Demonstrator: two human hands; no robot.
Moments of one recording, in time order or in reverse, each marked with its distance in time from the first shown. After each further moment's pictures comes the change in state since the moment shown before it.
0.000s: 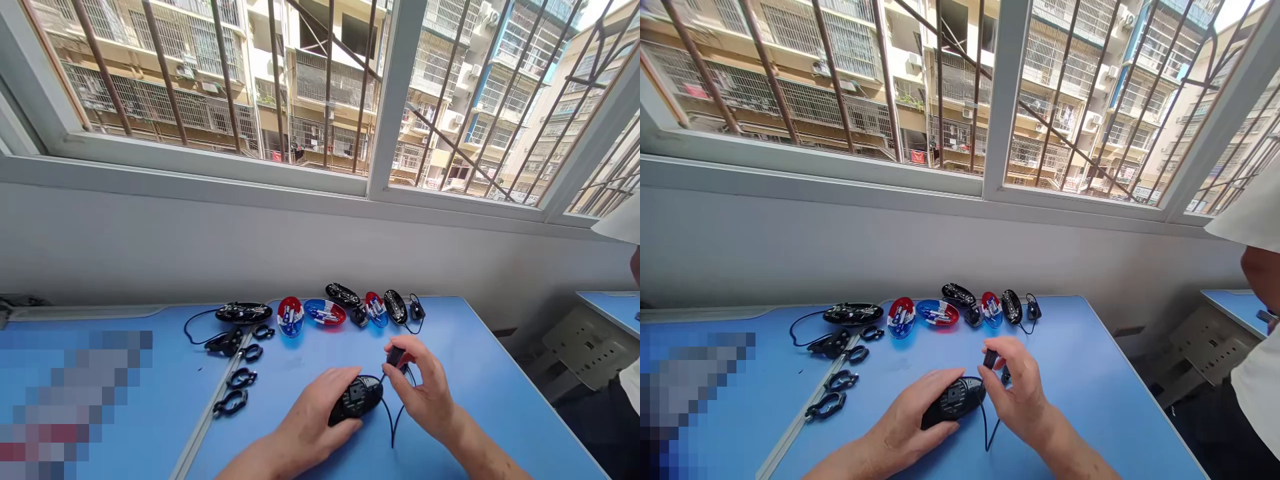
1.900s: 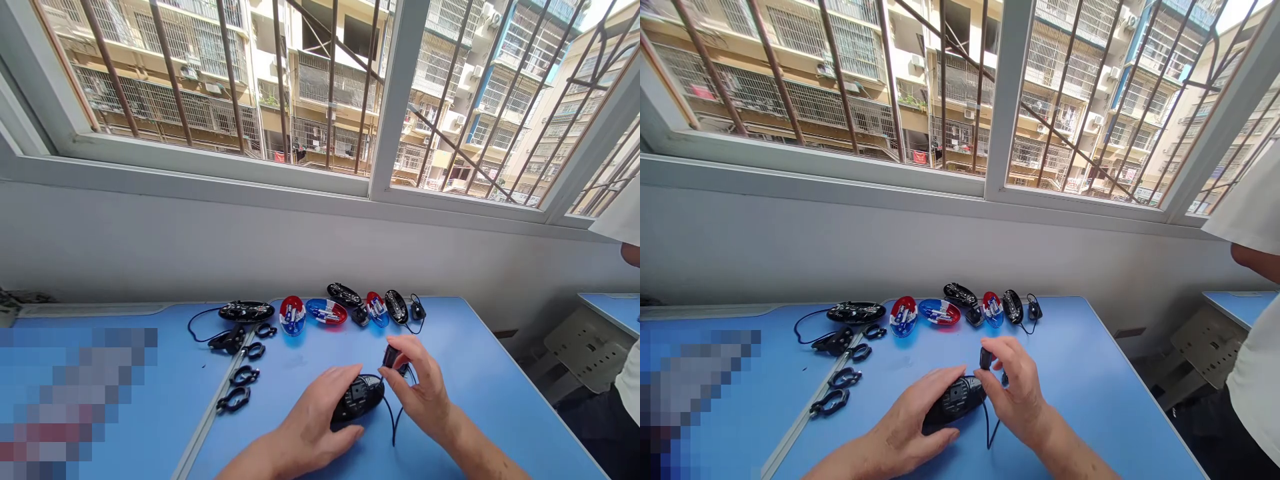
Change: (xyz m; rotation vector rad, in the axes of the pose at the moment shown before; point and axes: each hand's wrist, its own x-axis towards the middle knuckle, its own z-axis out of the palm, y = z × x) left_hand -0.002 0.006 -0.003 0.084 0.004 0.050; right_hand 0.001 -0.001 0.003 -0.010 -0.006 -0.044
